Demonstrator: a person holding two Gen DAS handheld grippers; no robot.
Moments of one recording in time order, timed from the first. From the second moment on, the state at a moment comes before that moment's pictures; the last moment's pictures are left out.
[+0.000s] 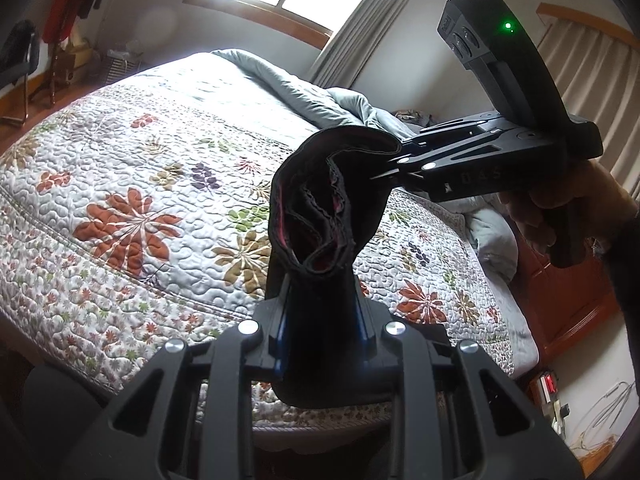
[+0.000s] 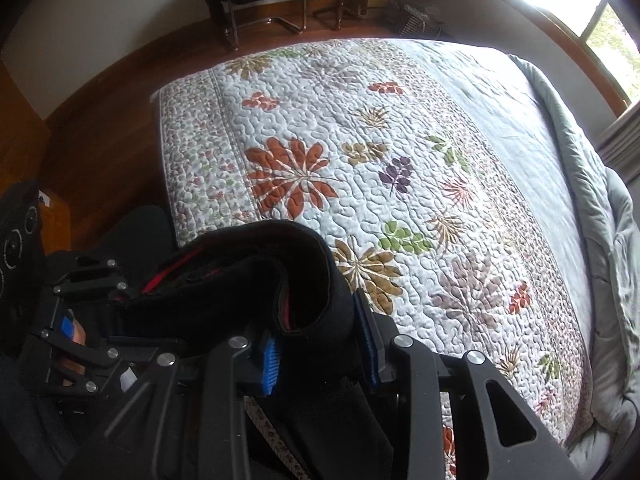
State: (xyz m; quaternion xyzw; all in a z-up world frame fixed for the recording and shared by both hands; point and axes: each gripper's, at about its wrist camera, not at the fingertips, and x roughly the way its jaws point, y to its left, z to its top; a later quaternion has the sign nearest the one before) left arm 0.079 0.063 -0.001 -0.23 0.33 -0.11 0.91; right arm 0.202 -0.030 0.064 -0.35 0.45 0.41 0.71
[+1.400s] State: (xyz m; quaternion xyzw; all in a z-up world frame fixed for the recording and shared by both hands) left arm 0.094 -0.033 0.009 -0.16 0.33 -0.17 0.92; right arm 0.206 -0.141 0.066 -0.29 0.44 0.39 0.76
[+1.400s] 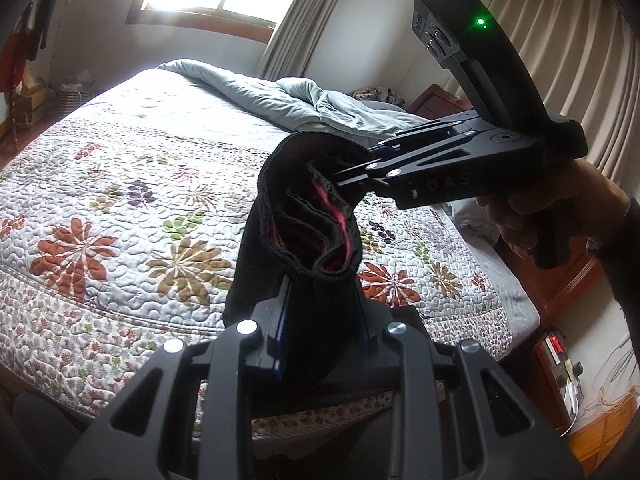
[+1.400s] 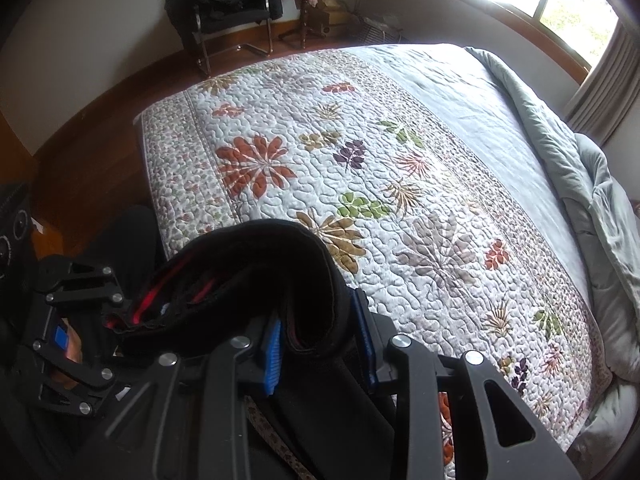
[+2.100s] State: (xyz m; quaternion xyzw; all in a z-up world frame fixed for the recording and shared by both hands) left arm 0.111 -0.083 -0.002 -0.13 0.35 -0.20 0.91; right arm 0.222 -0.199 0.047 -0.26 0.44 0.38 0.77
